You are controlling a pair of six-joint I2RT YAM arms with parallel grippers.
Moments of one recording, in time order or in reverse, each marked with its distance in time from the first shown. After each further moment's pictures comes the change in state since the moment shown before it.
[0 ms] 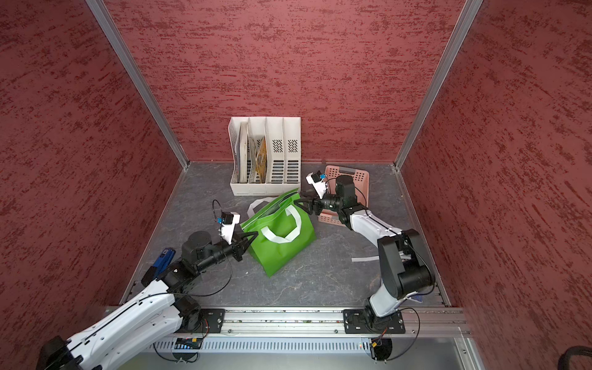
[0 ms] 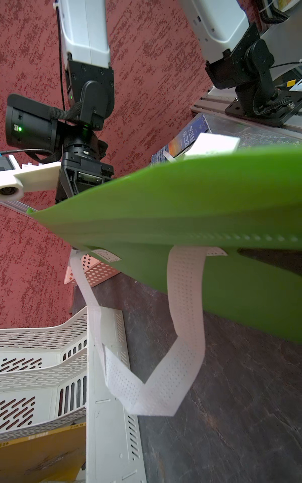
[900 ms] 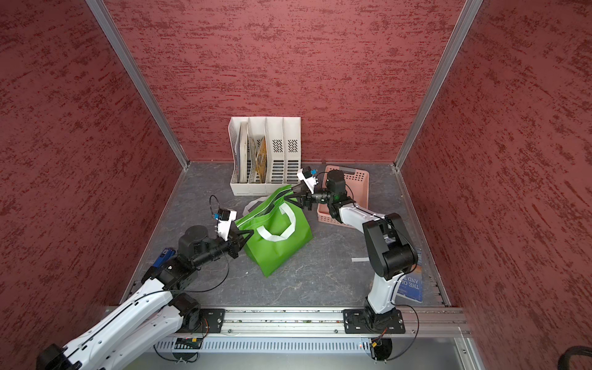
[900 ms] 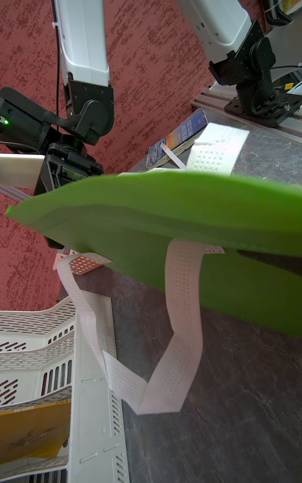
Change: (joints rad) left arm 0.077 0.002 0.066 -0.141 0.049 0.000; right arm 0.058 0.162 0.109 0.258 -0.180 0.116
